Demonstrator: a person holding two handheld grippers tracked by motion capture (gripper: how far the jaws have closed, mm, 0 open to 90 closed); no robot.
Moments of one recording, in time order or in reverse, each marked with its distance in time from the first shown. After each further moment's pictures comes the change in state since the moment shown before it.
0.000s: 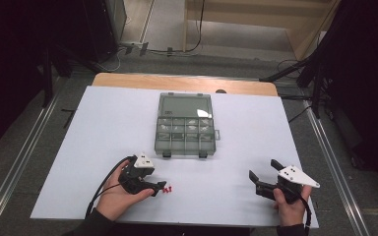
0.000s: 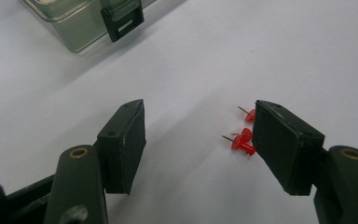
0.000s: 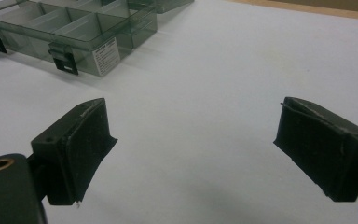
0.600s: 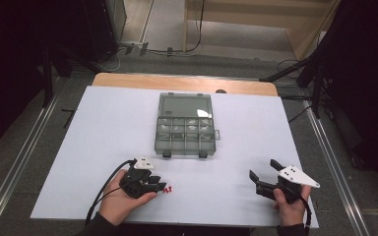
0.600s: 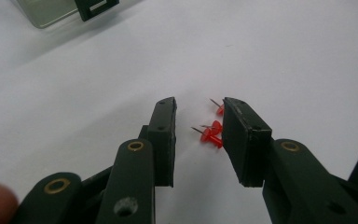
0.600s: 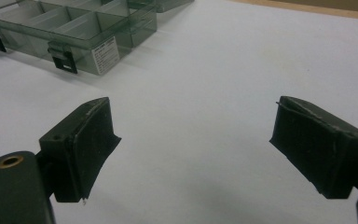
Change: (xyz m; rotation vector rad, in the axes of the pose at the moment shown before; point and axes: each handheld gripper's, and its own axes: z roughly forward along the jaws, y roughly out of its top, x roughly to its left) left arm -0.009 -0.004 0.000 0.016 -0.061 -0.084; right arm -0.001 -0.001 0.000 -0.005 0.007 0.001
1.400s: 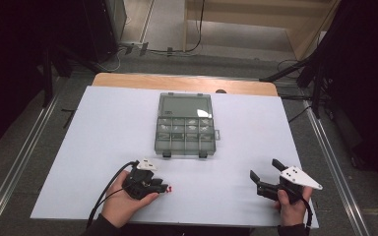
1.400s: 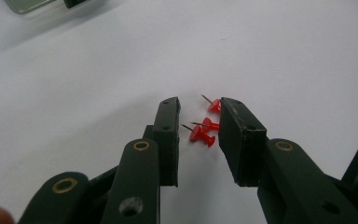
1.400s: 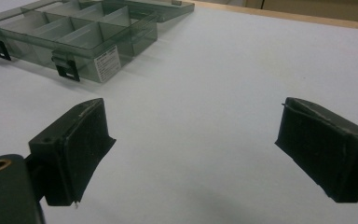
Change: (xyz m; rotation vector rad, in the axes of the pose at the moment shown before) left arm -0.005 0.000 0.005 0.033 -0.014 -0.021; right arm -0.001 0.000 -0.003 -0.031 -0.002 -0.005
